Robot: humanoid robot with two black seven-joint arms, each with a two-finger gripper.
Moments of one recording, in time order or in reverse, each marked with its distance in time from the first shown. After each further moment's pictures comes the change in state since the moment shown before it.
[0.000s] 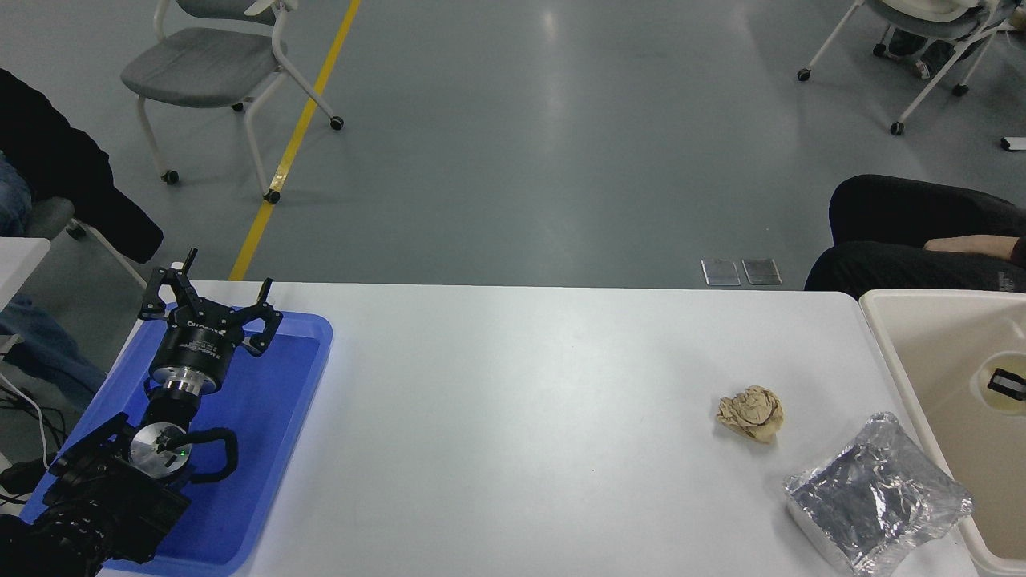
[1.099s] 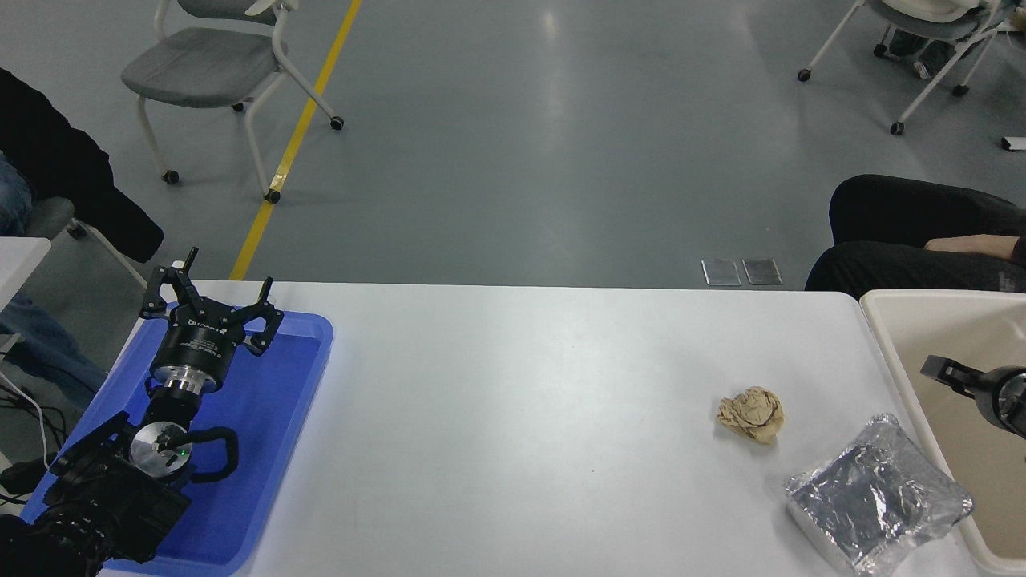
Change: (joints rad) left arm -0.003 -0.001 0.001 0.000 0.000 0.000 0.002; right arm 0.174 -0.040 -0.101 0.213 -0.003 0.018 0.004
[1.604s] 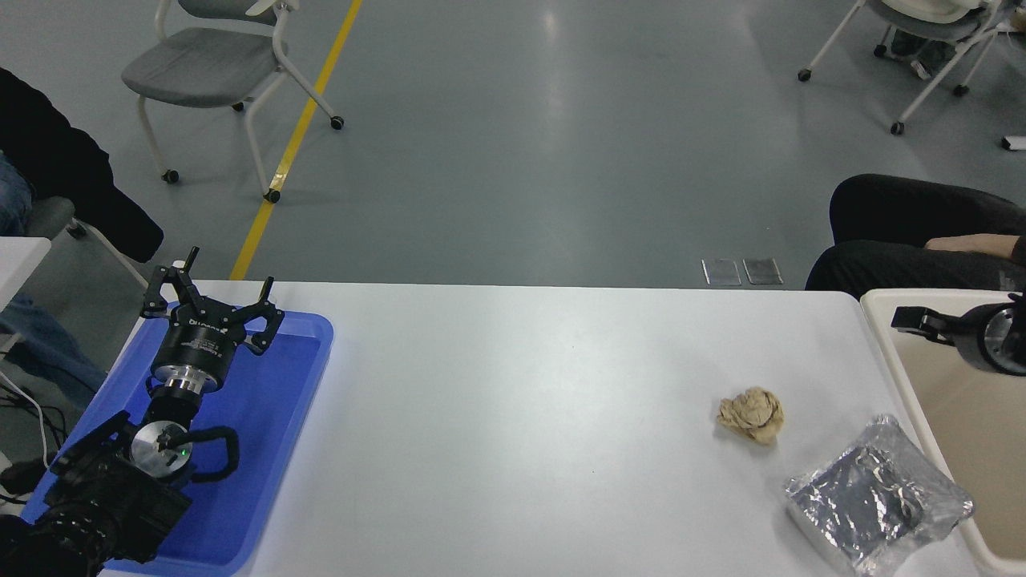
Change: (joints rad) left arm -0.001 -0.001 0.000 0.000 0.000 0.000 0.000; right arm 0.492 -0.118 -0.273 0.535 -0.100 0.111 -0.008
